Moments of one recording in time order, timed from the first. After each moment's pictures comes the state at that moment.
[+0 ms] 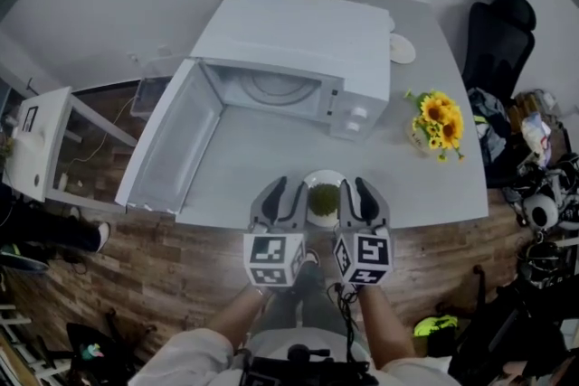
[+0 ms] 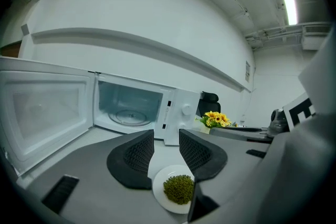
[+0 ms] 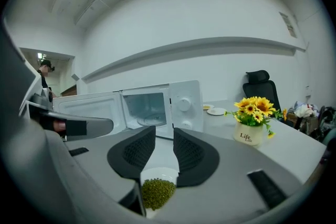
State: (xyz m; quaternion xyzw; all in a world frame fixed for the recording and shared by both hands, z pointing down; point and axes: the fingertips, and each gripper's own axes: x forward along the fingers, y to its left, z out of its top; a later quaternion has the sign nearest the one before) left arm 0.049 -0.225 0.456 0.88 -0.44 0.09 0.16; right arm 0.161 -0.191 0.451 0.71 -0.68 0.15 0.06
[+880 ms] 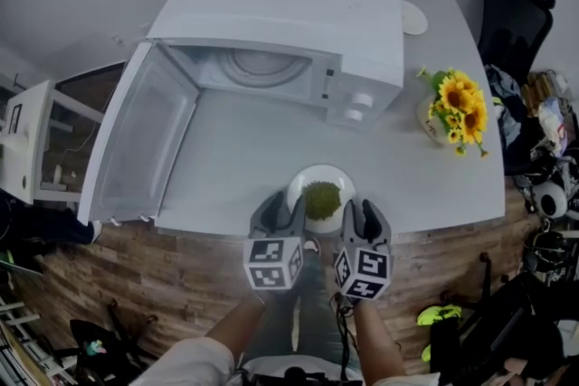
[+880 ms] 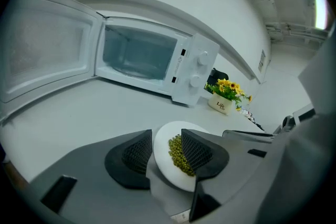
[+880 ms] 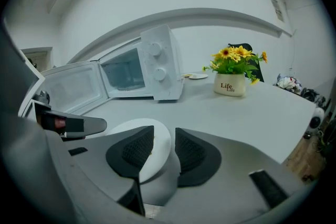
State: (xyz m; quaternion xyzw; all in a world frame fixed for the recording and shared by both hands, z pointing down) left arm 0.064 -0.216 0.605 0.84 -0.43 0.20 0.27; right arm 0.200 -0.160 0.591 0.74 -0.61 0.26 0.11
